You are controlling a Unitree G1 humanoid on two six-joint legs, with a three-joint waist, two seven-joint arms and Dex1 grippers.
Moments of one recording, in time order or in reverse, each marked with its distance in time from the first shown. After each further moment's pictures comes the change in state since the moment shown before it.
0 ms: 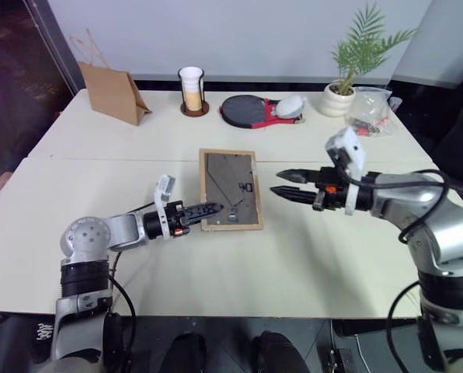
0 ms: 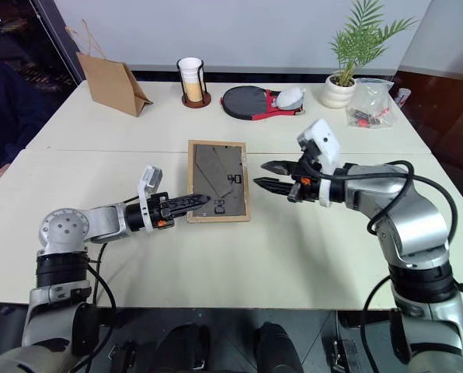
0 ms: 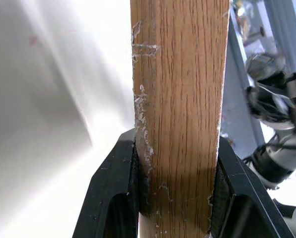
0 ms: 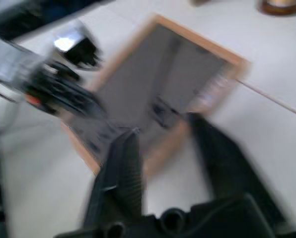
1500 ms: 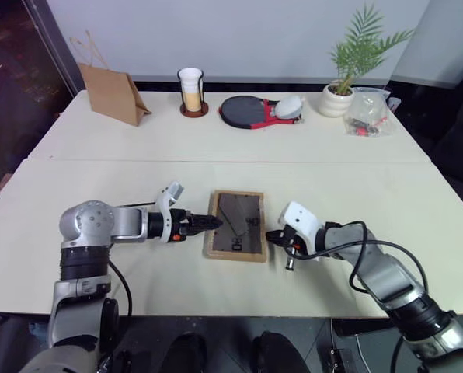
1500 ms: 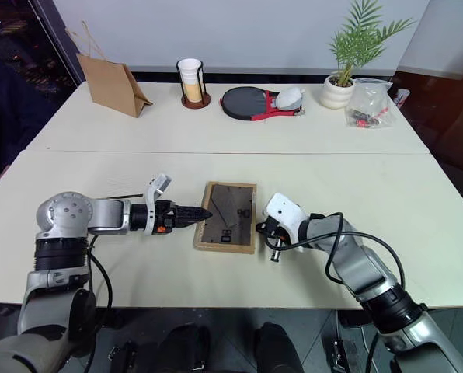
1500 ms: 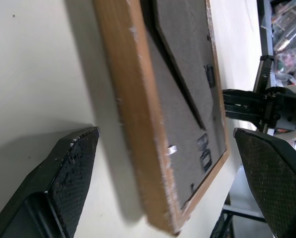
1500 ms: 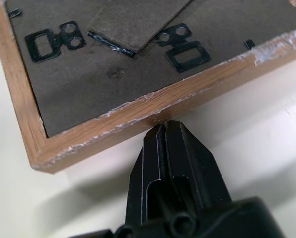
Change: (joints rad) left arm -0.081 0.034 -0.048 0.016 0.134 0.204 0.186; right arm 0.248 0.005 0.375 0.214 -0.495 -0.491 -0.086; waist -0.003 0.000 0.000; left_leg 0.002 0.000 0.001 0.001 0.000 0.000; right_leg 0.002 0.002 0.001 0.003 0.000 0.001
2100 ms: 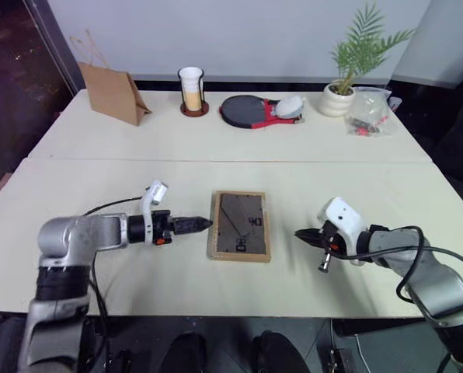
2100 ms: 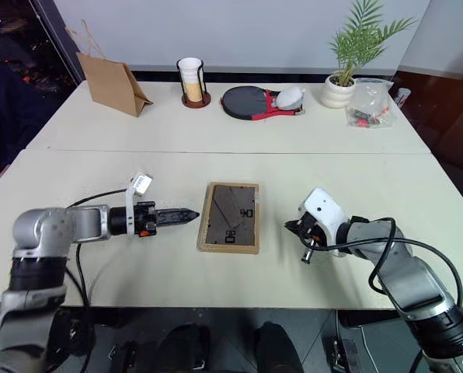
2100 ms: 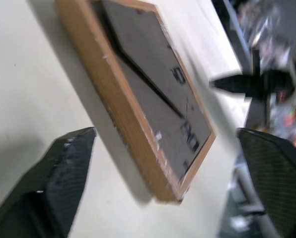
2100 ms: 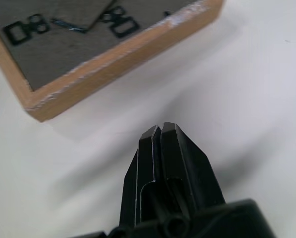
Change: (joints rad) left arm 0.057 0.064 0.000 -0.085 0.166 -0.093 -0.341; right arm 0.189 -0.192 -0.217 -0.182 0.140 0.072 -0.019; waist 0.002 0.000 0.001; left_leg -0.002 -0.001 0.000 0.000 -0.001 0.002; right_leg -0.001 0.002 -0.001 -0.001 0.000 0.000
